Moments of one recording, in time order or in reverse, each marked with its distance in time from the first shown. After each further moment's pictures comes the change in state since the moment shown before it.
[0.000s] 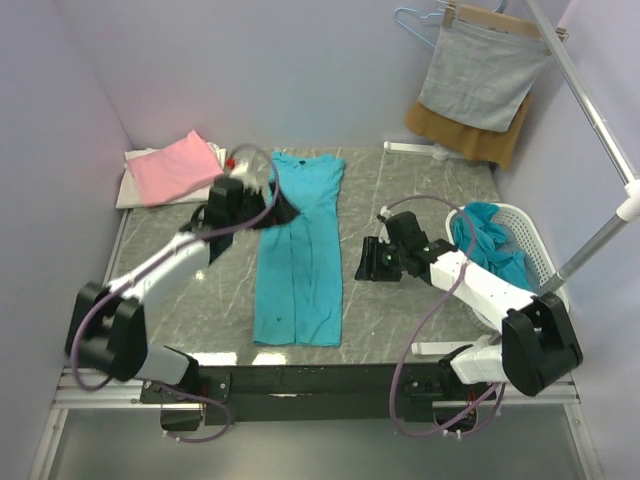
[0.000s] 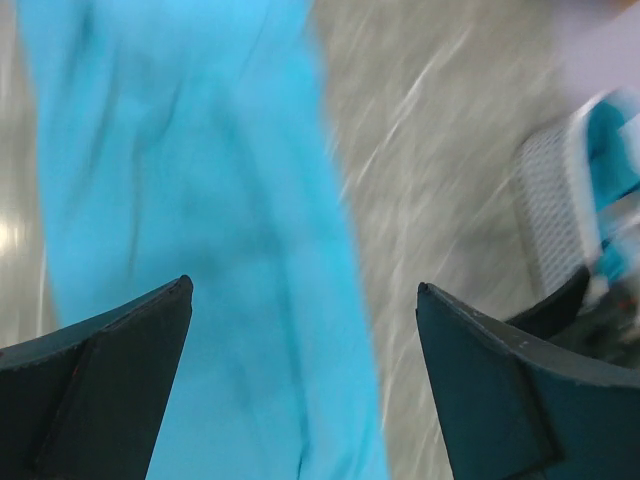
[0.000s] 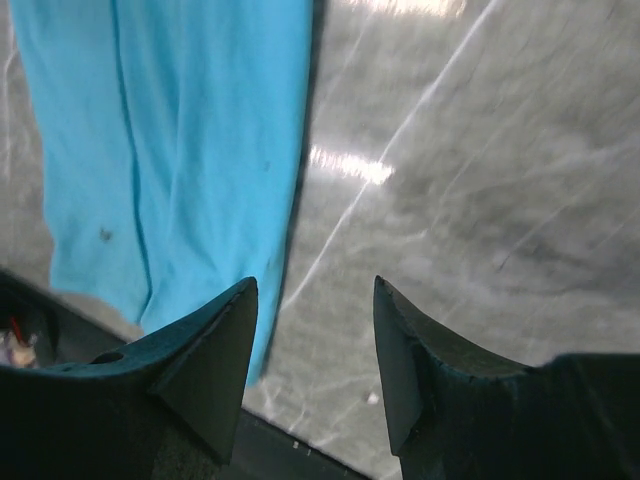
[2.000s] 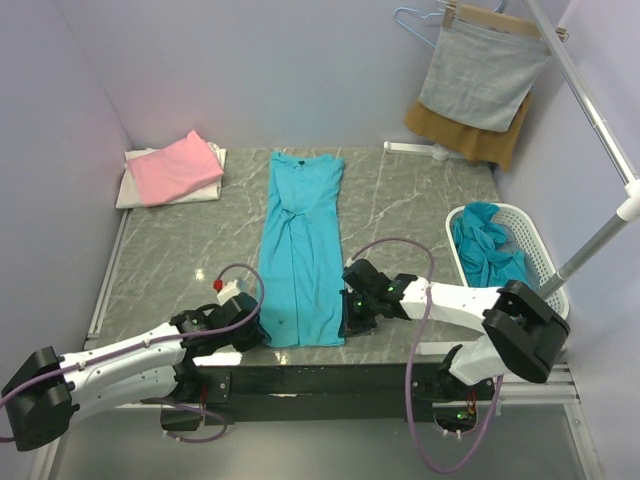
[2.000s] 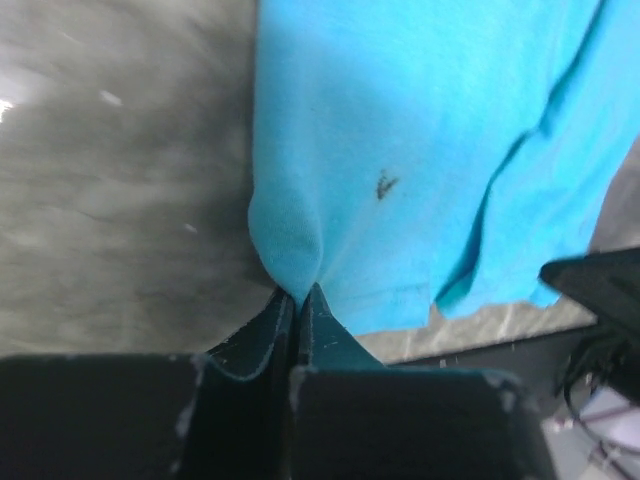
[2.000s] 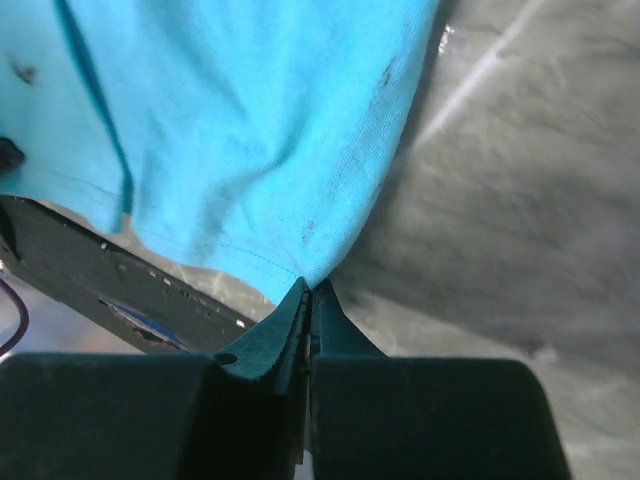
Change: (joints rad) left arm -0.542 -0.615 -0.717 -0.472 -0.393 -0.724; right arm 0.404 0.083 -0.181 0.097 -0.014 0.330
